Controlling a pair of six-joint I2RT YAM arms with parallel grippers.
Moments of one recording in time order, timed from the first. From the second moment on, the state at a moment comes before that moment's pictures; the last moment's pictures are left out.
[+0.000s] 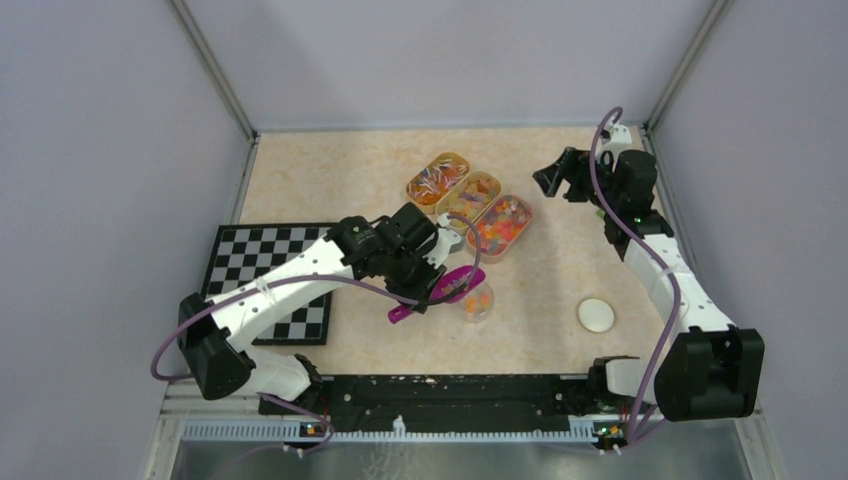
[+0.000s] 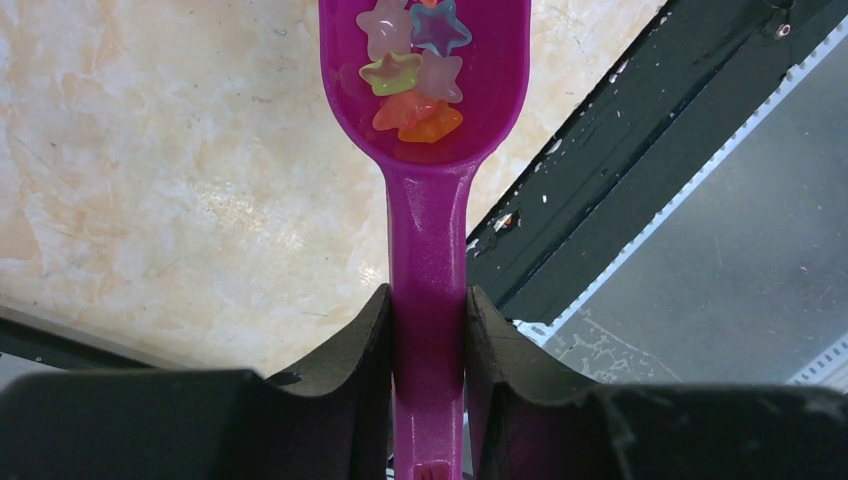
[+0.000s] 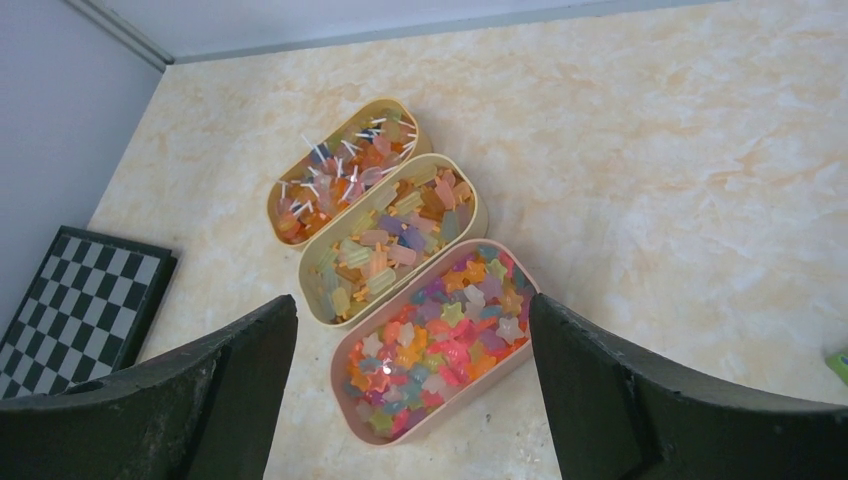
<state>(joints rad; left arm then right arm) -0.91 1.38 1.29 -1.05 0.21 -0.12 0.06 1.23 0.94 0.01 -0.37 0.32</state>
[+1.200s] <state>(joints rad) -0.97 1.61 1.47 -1.29 0.21 -0.13 0.06 1.20 0.82 0.07 -0.41 0.42</state>
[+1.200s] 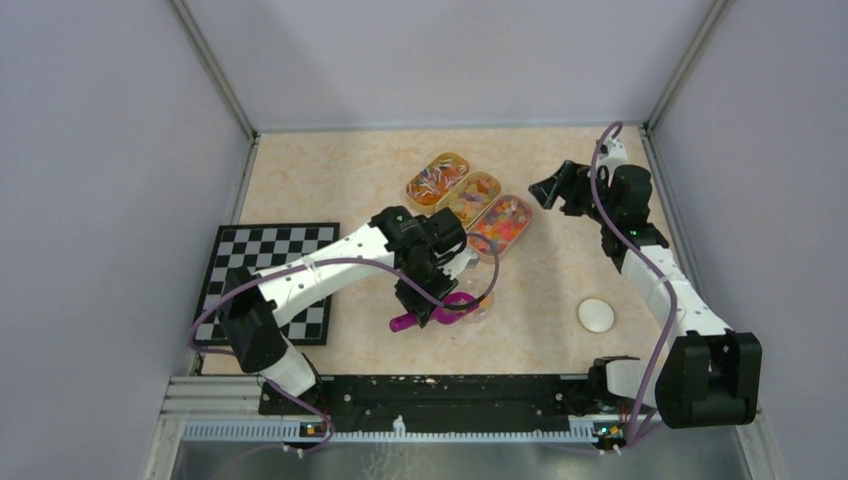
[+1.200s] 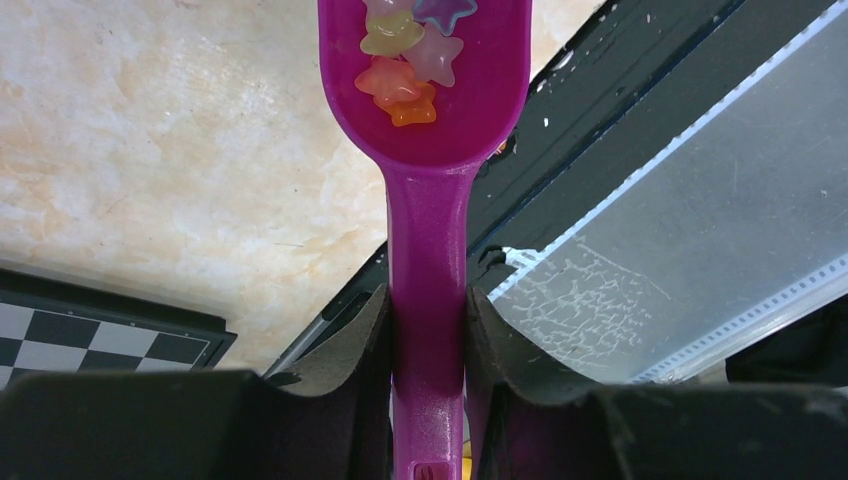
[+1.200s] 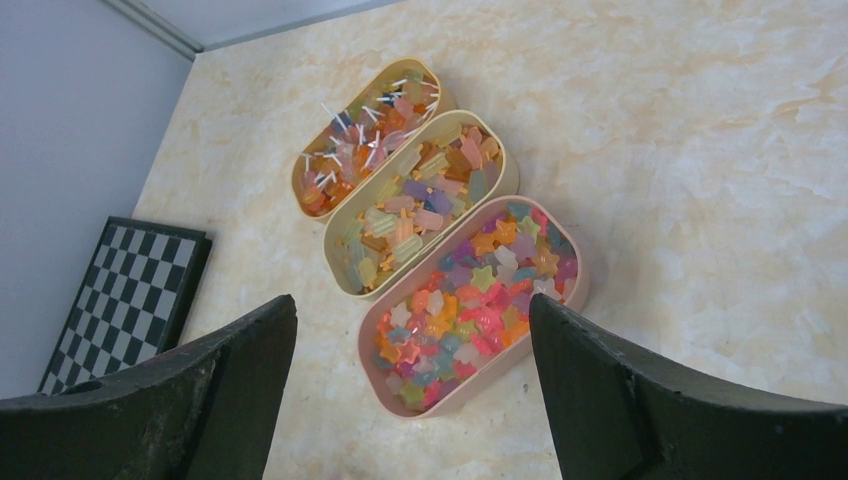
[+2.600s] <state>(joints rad) -1.04 1.74 1.68 -1.41 0.10 -0.20 0.06 1.15 0.77 0.10 -0.44 0.43</state>
